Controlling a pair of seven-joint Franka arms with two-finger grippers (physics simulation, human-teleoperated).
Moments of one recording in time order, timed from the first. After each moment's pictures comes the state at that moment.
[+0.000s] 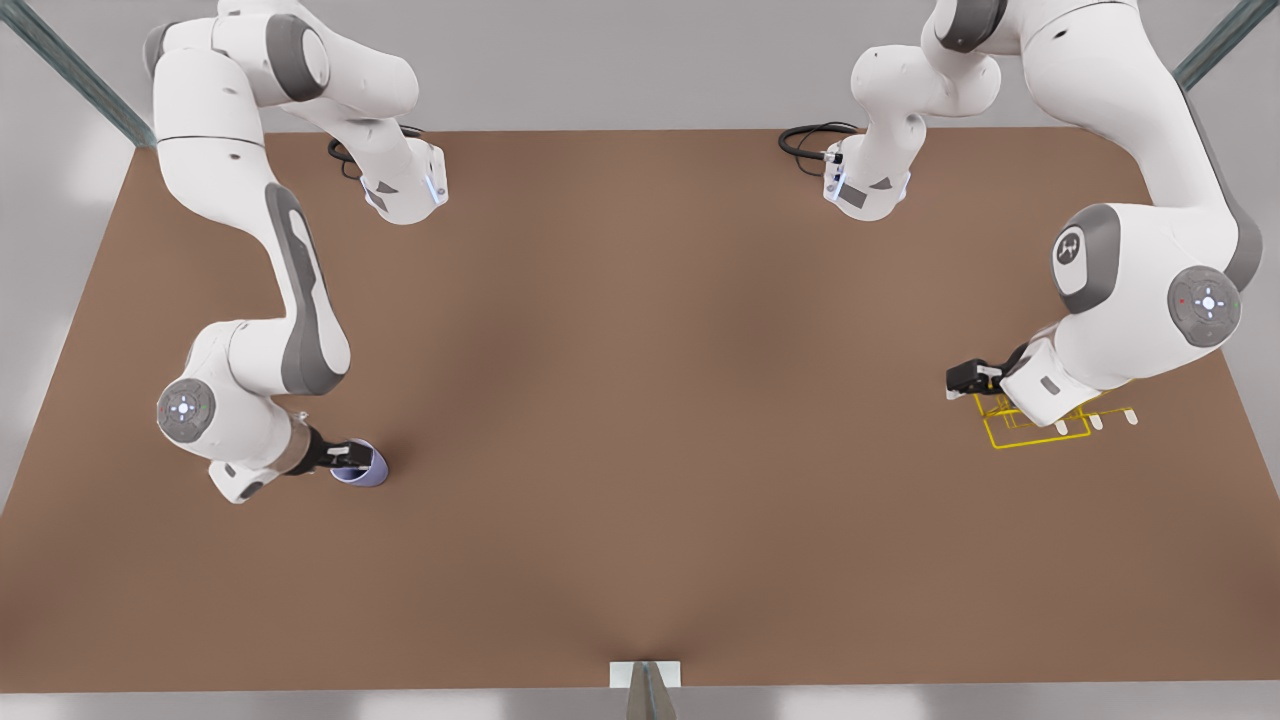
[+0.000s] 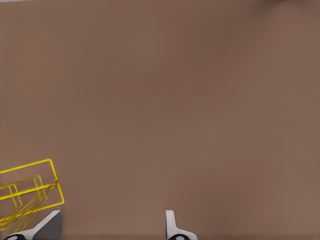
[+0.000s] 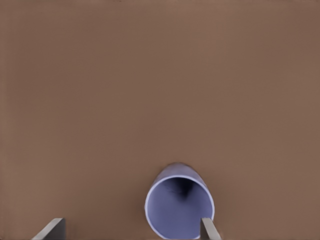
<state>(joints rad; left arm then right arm) -0.14 0.28 0.10 -1.41 -0.11 1.61 0.08 -0.01 0.46 0.08 -1.62 0.08 2.07 0.01</state>
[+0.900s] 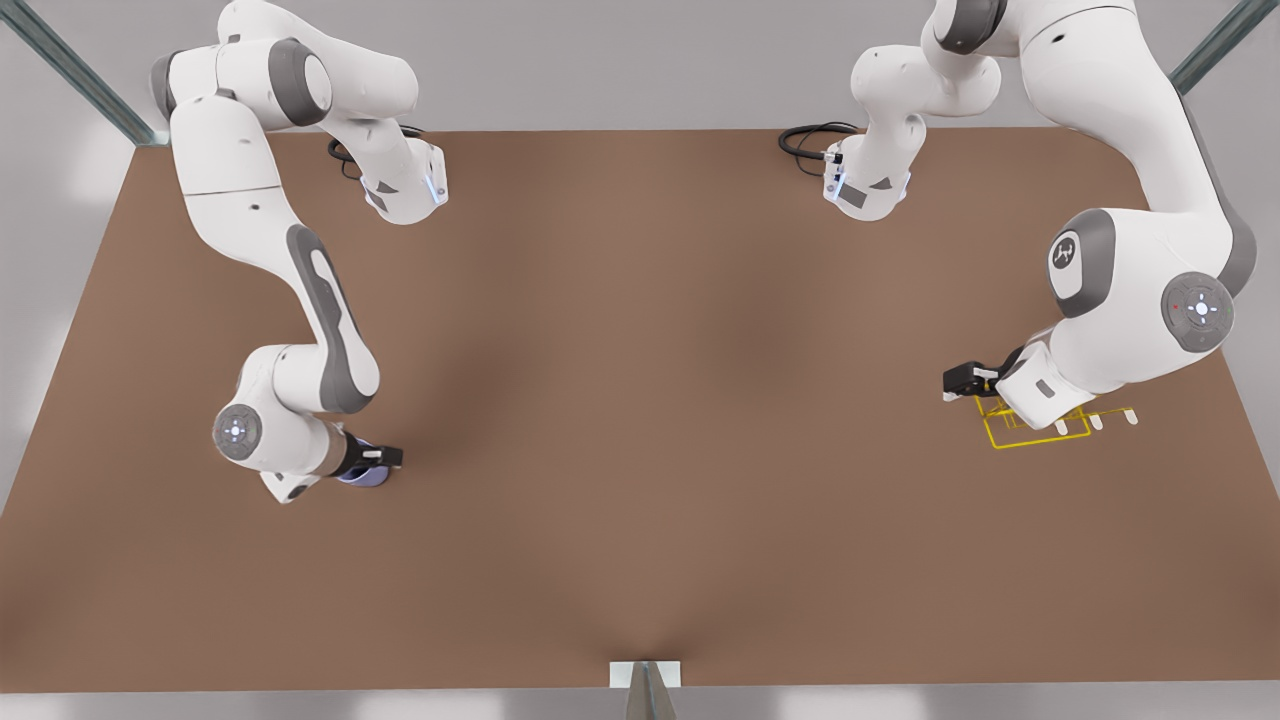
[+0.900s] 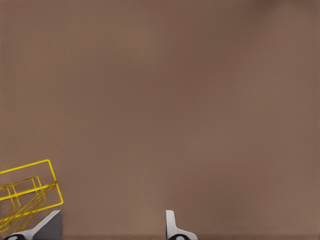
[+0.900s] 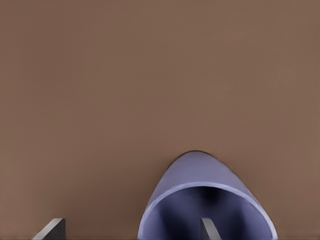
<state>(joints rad) -0.14 0.28 0.10 -1.42 -0.11 1.61 0.09 -0.03 0.56 0.09 -1.75 0.12 2.19 0.00</state>
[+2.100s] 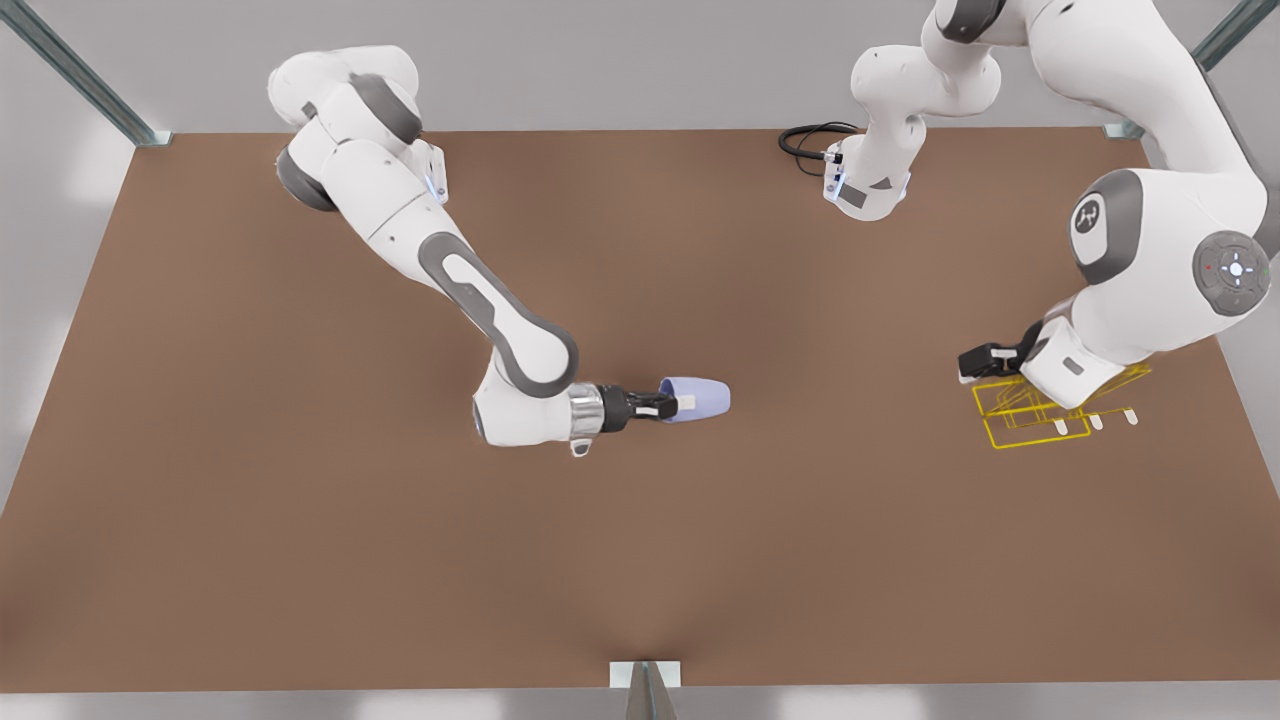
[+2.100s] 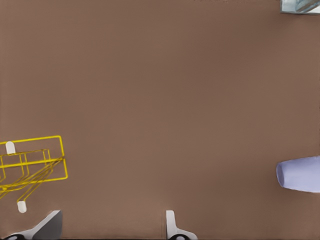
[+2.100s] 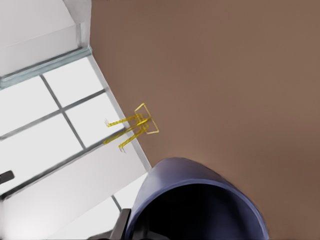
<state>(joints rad) -0.13 0.25 0.08 -1.36 -0.11 1.51 -0.12 0.32 0.90 0.46 -1.32 1.22 2.31 0.05</state>
